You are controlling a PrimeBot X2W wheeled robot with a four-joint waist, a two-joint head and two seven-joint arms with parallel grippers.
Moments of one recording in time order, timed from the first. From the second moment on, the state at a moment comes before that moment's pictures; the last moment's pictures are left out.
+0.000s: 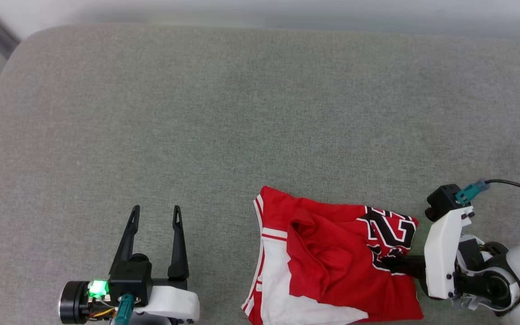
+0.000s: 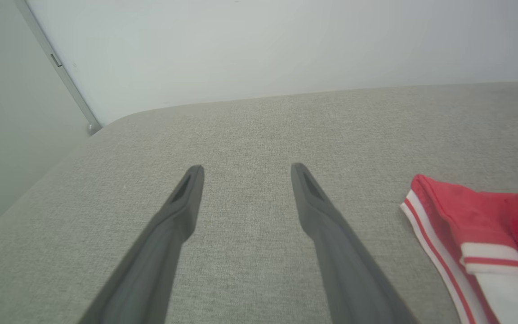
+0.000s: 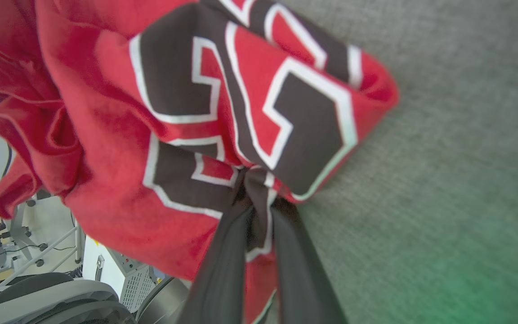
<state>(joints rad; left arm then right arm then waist) 0.01 0.06 -0.15 0.00 -0.01 0.16 -0.26 -0.35 -0.47 0.47 0.28 0.99 0.13 0.81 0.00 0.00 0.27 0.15</state>
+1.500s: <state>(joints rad) -0.05 0.17 -0.09 -0.12 0.02 0.18 -0.26 -0.81 -1.00 0.54 0.33 0.68 0.13 0.56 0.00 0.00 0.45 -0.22</state>
